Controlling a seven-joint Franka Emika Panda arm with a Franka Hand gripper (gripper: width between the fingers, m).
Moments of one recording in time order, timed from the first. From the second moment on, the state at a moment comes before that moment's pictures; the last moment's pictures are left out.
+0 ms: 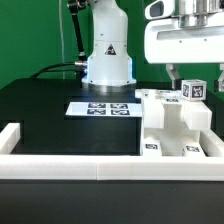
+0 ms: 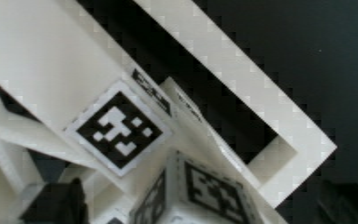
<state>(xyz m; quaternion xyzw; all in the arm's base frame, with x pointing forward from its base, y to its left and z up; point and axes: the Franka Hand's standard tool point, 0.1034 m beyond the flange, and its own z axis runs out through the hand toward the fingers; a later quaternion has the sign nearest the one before) 0.570 0.116 0.116 -0.92 0.39 -0.04 0.06</state>
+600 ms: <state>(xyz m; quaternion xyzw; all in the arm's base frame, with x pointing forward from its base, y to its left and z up) 0.572 0.113 0.116 -0.99 0.13 -0.06 0.04</state>
